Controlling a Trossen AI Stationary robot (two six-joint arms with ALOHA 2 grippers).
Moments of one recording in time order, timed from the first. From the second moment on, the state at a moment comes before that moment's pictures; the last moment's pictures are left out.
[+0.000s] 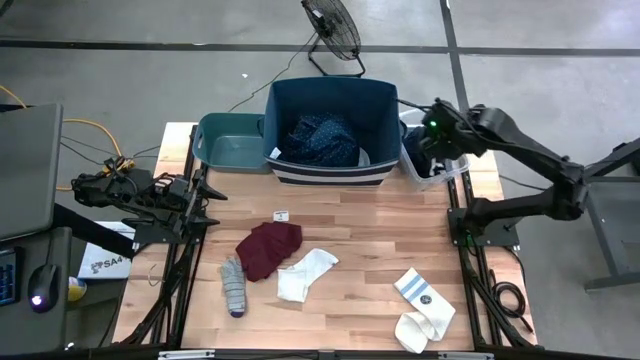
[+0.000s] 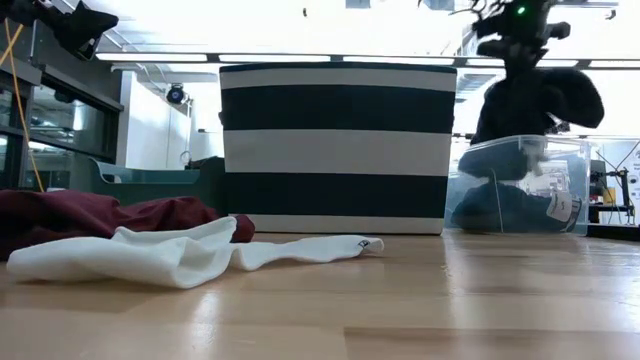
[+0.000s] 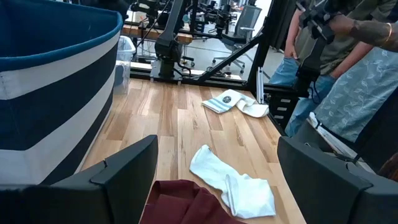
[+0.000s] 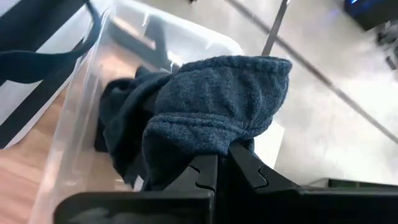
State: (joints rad) left arm -0.25 0.03 0.53 -0.59 -0.12 -0.19; right arm -0.58 1.16 1.32 -1.38 0.63 0.33
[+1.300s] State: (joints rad) left arm -0.25 0.03 0.53 -0.59 -0.12 -0.19; right arm -0.97 1.55 1.32 -1.18 0.12 0.63
